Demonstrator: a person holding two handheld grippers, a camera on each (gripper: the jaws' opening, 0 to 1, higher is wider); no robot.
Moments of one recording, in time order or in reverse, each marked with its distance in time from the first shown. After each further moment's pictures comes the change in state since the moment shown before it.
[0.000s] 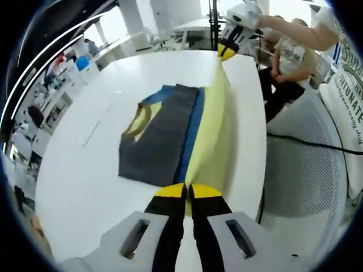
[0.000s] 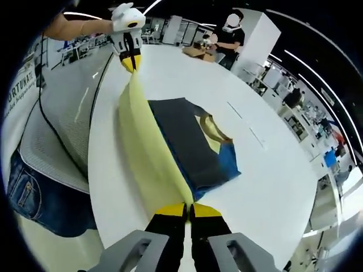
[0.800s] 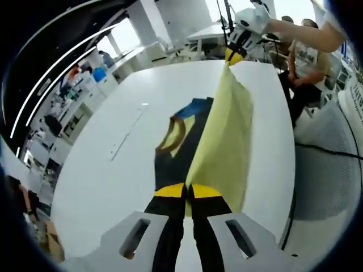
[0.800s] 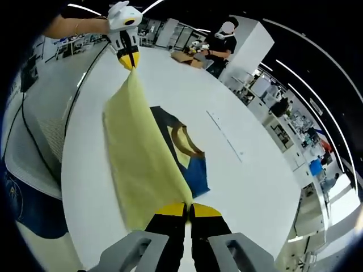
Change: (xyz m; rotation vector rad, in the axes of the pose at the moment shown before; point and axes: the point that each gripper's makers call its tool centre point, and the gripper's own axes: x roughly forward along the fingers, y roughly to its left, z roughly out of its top) left arm -0.008 0.070 0.029 0.042 -0.067 0.157; right arm 0.011 -0.062 0.031 -0.051 -0.028 -0.120
